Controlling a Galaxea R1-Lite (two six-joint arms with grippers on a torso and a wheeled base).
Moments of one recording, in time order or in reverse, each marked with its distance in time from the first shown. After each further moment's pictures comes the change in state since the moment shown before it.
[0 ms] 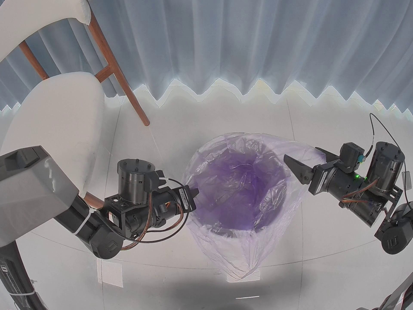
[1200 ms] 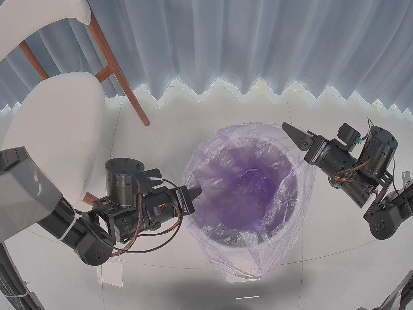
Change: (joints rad) left arm -0.019 -0.082 0.079 -0.058 -0.068 -0.002; right arm -0.051 0.108 -0.133 -0.112 0.062 0.306
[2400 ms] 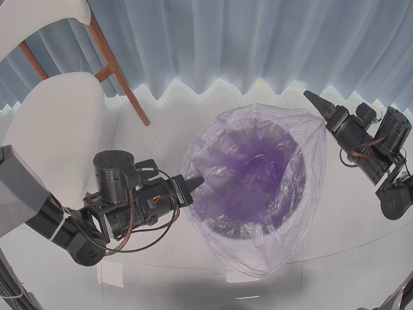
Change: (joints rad) left arm -0.007 -0.056 0.012 -0.054 -0.034 -0.077; right arm -0.119 -0.050 -0.099 0.025 0.108 0.194
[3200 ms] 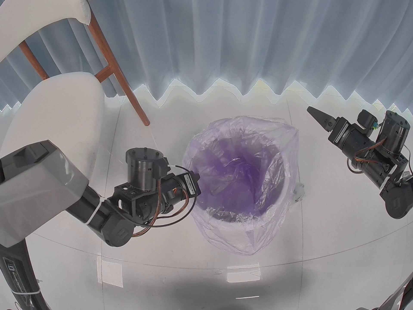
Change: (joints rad) left arm 0.031 0.193 -0.229 0.139 0.187 0.112; right arm -0.057 -0.019 0.019 0.130 -0.004 -0.129
